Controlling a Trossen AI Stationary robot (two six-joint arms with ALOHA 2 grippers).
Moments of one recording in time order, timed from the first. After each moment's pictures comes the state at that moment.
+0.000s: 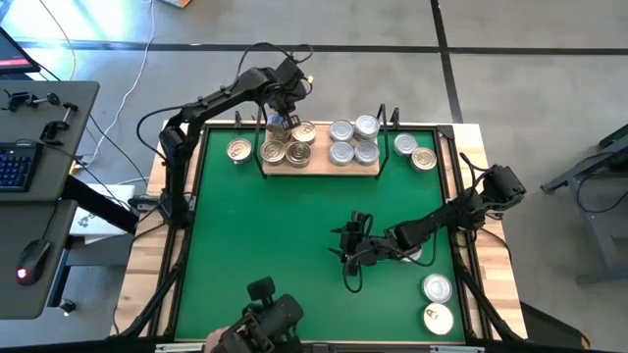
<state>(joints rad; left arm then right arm) 0.72 2.03 1.90 -0.97 -0.19 0.40 0.41 1.70 0.82 0.21 0.55 0.20</state>
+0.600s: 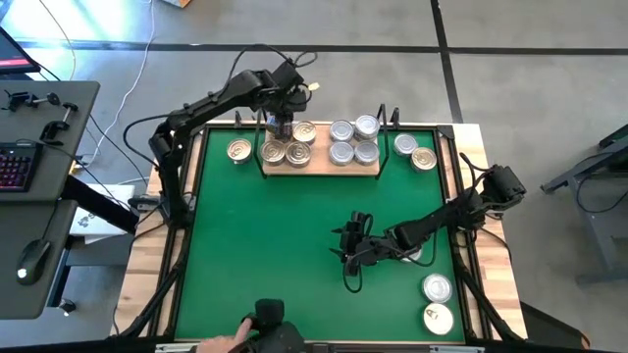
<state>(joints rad) 0.63 1.91 1.90 -1.07 -0.17 0.64 0.41 1.70 0.82 0.21 0.55 0.20</state>
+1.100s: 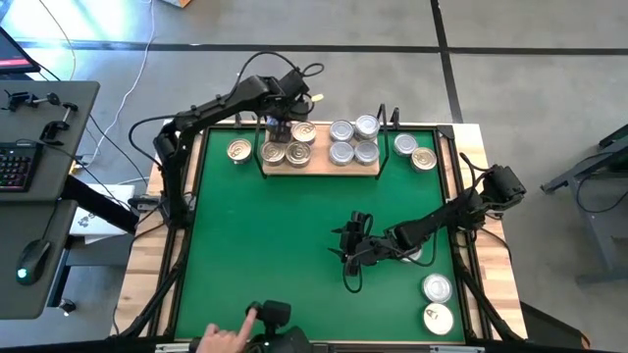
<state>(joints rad) 0.59 1.94 1.89 -1.10 -0.28 0.81 0.41 1.70 0.82 0.20 0.55 0.20</state>
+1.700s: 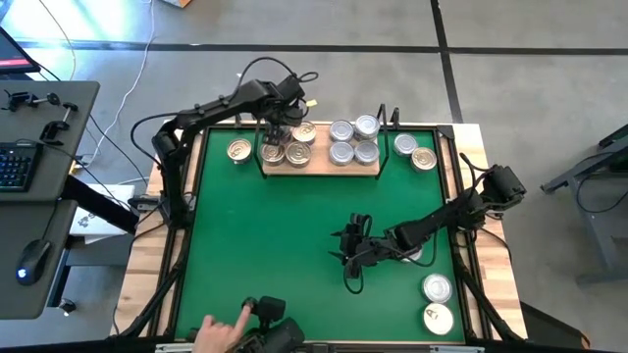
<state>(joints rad) 0.64 1.94 1.76 -1.05 -0.30 0.91 0.41 1.70 0.82 0.20 0.49 0.20</state>
